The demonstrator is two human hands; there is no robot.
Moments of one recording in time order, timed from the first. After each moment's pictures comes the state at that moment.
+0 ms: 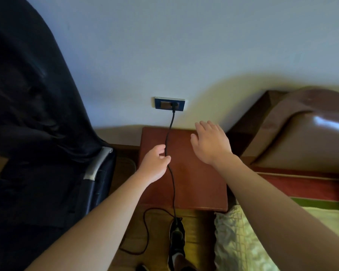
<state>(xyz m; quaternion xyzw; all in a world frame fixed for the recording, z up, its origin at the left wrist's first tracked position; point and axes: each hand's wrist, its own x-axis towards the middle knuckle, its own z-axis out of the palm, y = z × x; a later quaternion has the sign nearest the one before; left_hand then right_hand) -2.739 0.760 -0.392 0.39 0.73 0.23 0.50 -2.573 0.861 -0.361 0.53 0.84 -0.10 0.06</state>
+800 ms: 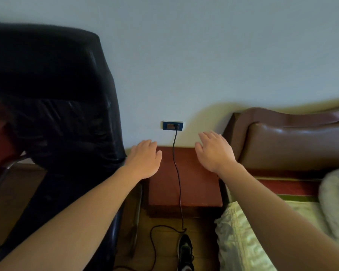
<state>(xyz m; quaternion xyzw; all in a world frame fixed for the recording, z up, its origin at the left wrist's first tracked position) -2.781 0.619 -0.219 0.67 0.73 0.03 0.14 -2.558 0.678 -0.186 0.56 0.83 -0.06 -0.07</state>
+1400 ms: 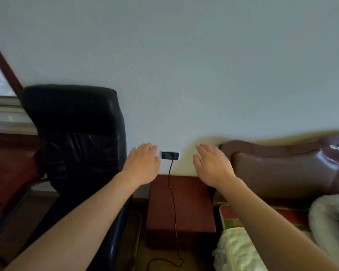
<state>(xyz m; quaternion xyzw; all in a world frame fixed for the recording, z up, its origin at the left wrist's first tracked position) -2.735 0.556 -0.080 0.68 0.72 0.08 0.00 -2.503 0.601 -0.062 0.51 0.85 -0.03 -0.14</state>
